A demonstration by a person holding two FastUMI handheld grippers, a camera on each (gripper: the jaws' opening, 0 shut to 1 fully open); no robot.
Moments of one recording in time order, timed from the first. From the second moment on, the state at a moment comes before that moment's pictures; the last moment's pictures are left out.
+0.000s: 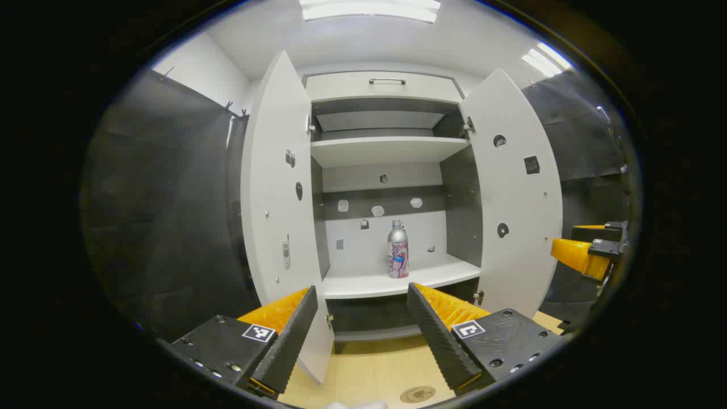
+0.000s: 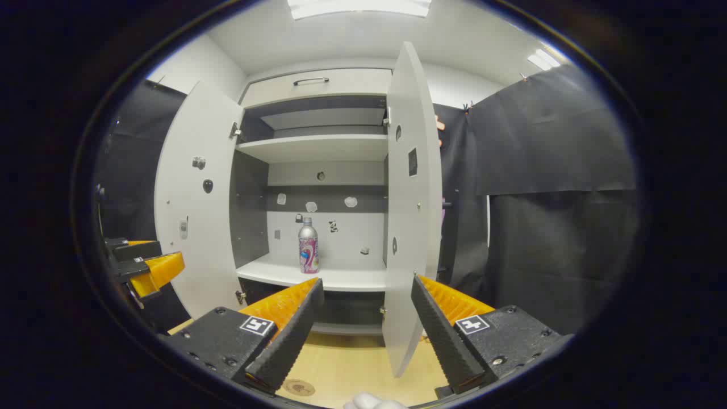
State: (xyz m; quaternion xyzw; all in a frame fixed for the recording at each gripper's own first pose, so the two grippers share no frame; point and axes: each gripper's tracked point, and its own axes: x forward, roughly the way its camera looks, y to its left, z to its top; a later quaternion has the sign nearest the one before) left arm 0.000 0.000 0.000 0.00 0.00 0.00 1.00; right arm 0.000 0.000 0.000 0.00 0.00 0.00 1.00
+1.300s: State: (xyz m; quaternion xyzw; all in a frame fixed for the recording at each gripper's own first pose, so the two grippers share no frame) left arm 0.028 -0.004 0.004 0.00 -0.01 0.00 1.00; right arm 0.005 0.008 0.002 0.00 0.00 0.00 1.00
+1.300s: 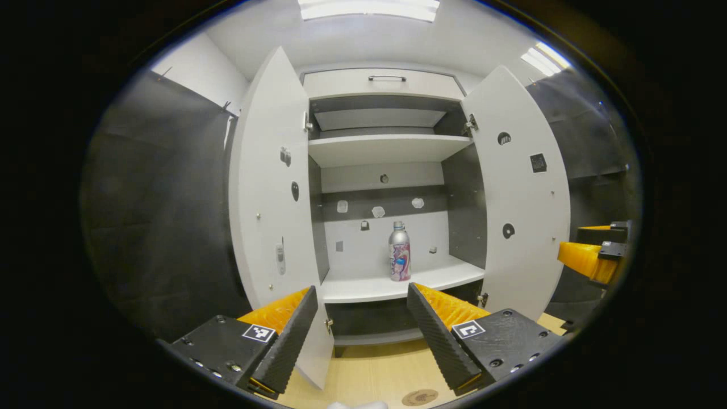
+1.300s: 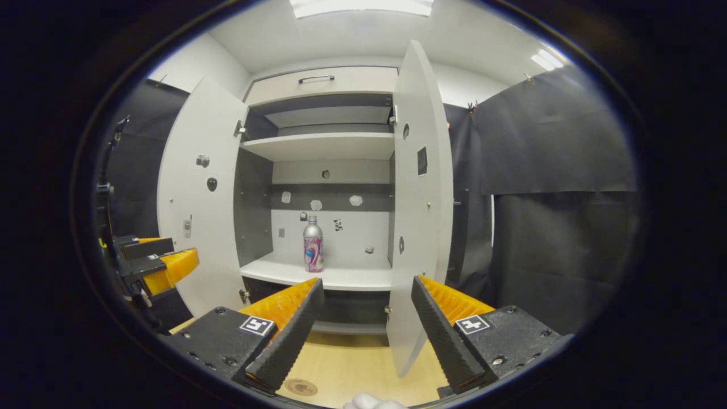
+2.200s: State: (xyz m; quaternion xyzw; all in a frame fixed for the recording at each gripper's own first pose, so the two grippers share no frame) left arm 0.232 -0.060 0.065 -0.02 -0.07 -0.05 1.00; right arm 0.016 -0.003 0.015 0.00 0.01 -0.03 1.00
